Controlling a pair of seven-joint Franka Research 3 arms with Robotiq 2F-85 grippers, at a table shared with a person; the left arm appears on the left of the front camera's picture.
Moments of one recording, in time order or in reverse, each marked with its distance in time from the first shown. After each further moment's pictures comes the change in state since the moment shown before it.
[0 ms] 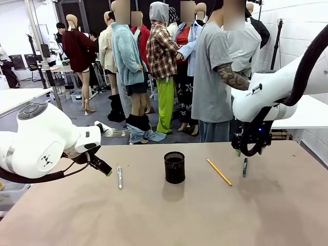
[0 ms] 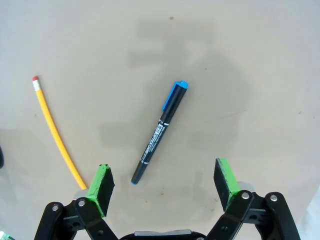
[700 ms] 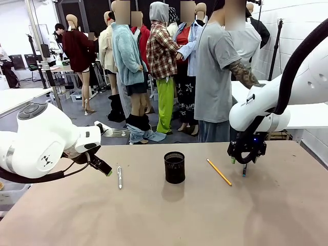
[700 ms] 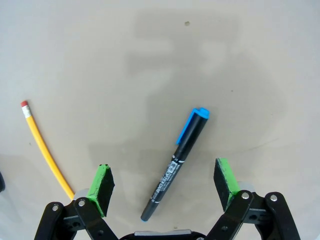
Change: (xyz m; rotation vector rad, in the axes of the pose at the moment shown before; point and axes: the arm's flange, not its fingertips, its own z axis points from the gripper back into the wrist) left arm 0.000 0.000 0.000 0.000 0.000 0.000; right arm 0.012 0.002 -0.044 0.050 -0.001 -0.044
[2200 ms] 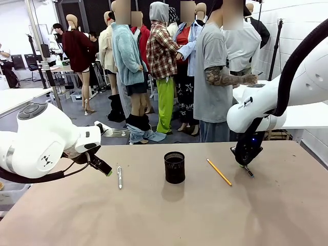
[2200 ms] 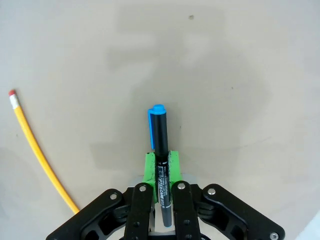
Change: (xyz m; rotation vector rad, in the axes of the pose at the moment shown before) left arm 0.000 0.000 0.000 0.000 0.000 0.000; right arm 0.001 0.015 0.003 -0.085 0.046 0.090
